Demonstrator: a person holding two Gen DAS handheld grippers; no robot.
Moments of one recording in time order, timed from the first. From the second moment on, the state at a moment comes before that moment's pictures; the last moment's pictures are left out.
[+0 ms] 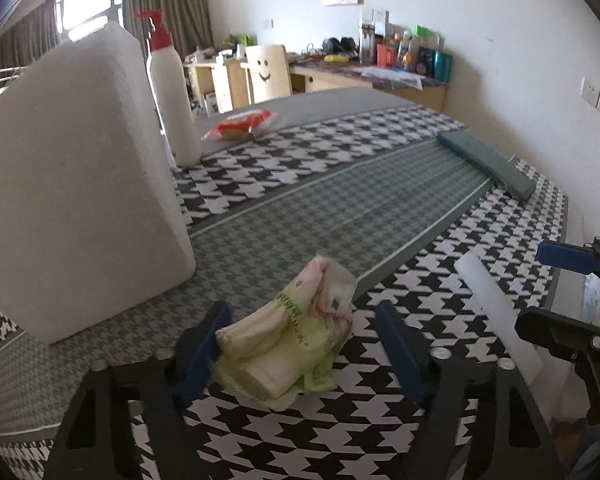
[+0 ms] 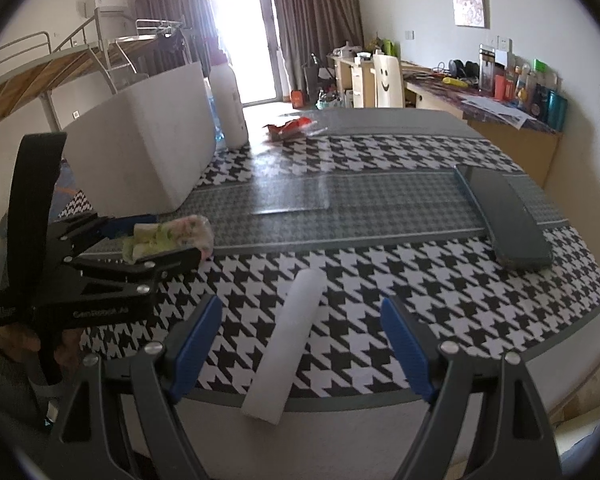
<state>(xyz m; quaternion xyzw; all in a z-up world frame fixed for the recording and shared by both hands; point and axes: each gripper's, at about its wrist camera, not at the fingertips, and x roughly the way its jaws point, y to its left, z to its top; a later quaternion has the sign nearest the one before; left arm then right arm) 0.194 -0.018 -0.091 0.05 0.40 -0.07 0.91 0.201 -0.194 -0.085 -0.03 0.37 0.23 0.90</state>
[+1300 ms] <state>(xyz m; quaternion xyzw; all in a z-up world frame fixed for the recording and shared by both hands) 0.157 -0.009 -0.064 0.03 0.35 -0.09 0.93 0.203 -0.168 -0.107 -0.09 0.42 0.18 0.89</state>
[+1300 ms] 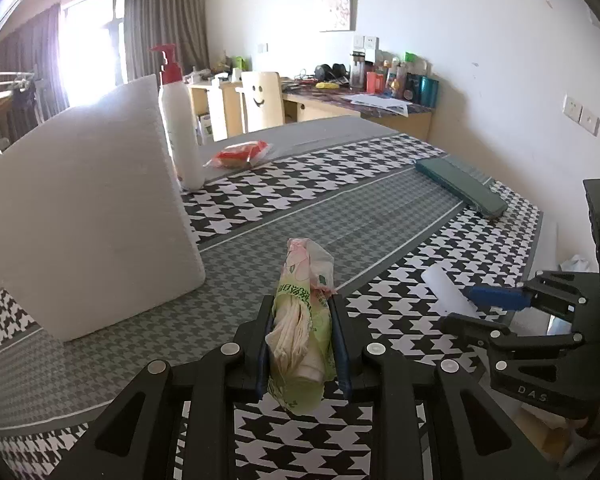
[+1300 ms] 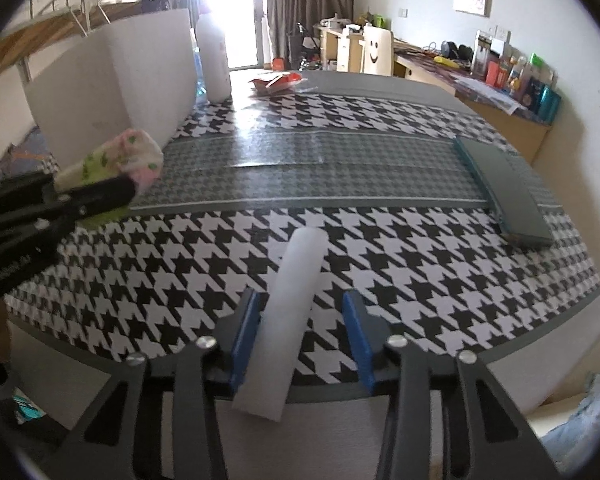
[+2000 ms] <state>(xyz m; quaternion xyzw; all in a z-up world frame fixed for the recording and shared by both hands) 0.144 0.007 -0.036 0.03 0.32 -0.08 0.94 0.202 -0.162 -0.077 -0.08 0.39 0.21 0.89</state>
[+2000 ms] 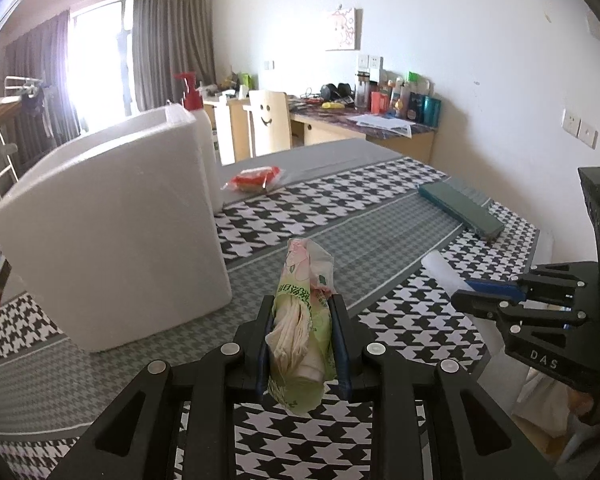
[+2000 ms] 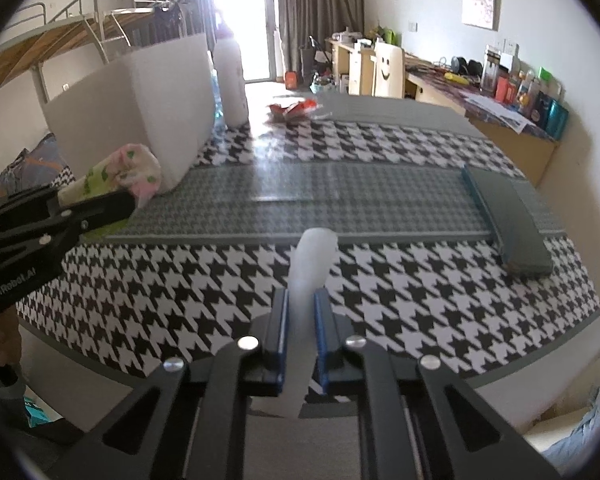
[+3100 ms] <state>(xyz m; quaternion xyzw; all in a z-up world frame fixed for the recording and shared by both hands) 0.142 0.022 0.040 0.05 0.25 -0.05 0.97 0.220 -0.138 0.003 -0.05 0.28 0.27 0.92</state>
